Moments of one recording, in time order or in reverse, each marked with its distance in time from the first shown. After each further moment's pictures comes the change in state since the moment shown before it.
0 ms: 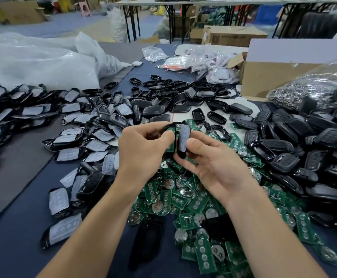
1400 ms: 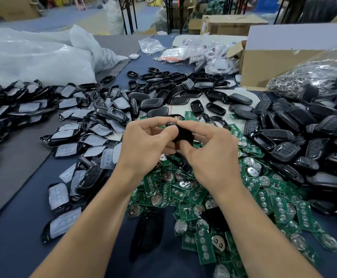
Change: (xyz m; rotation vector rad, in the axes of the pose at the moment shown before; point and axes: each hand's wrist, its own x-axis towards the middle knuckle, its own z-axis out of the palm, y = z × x) left_hand -0.001 -0.005 -0.003 -0.172 -0.207 -0.108; right_hand -0.004 0.016 0.007 -0.984 0.302 -0.636
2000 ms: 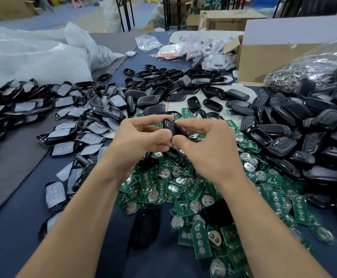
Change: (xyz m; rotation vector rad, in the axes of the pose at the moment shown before) left_hand 0.007 0.001 -0.021 -0.105 -0.222 -0.143; right_hand 0.007 0.002 -0.013 -0.048 -0.084 -0.023
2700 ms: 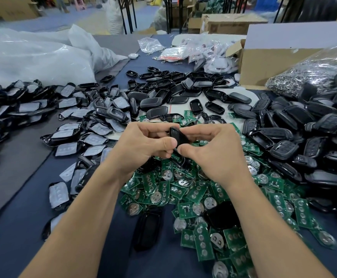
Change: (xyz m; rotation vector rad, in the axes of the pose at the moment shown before) left_hand 0.002 -0.004 -0.006 0.029 -0.105 0.017; right_hand 0.000 0.004 -0.006 0.084 -0.041 0.148
